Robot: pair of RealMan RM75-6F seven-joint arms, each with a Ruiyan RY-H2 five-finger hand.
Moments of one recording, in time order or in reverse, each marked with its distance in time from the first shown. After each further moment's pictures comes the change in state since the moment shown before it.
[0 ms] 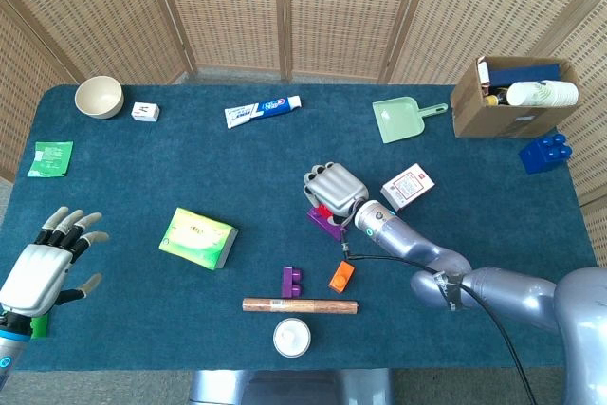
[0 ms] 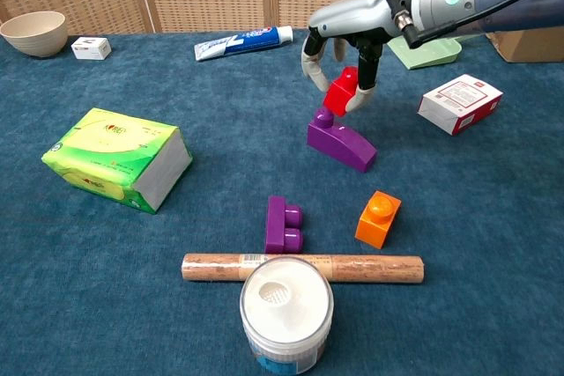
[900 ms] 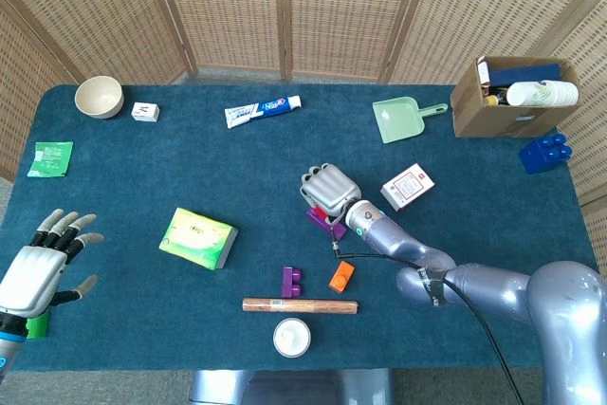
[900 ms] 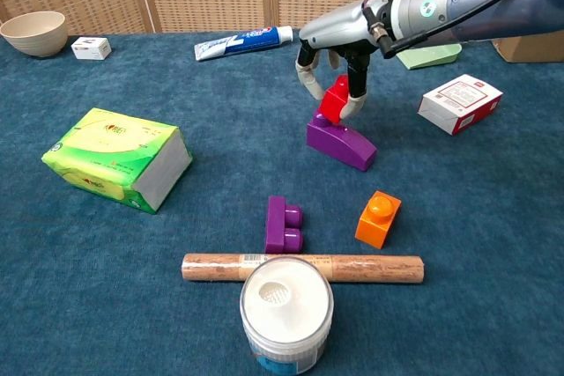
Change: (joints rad) left arm 0.009 -0.011 0.004 0.045 -0.005 0.001 -0.050; right arm 0.076 -0.046 -0.048 0.034 0.144 0.010 -0.090
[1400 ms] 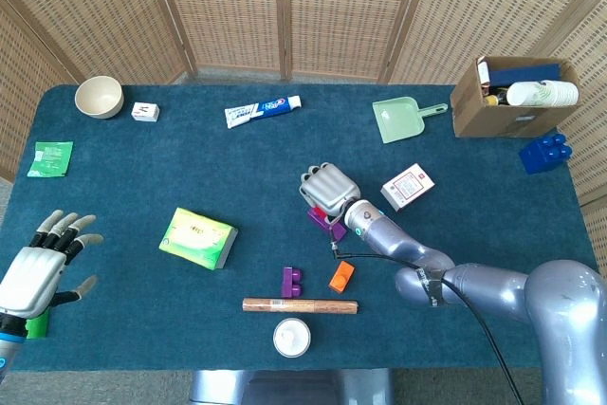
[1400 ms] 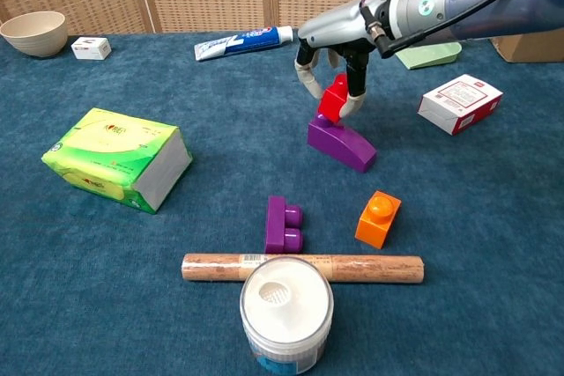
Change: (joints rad) left arm 0.003 -0.003 0.002 0.010 0.004 0.002 -0.010; right arm 0.019 0.002 -0.017 -0.012 0.029 0.012 -0.018
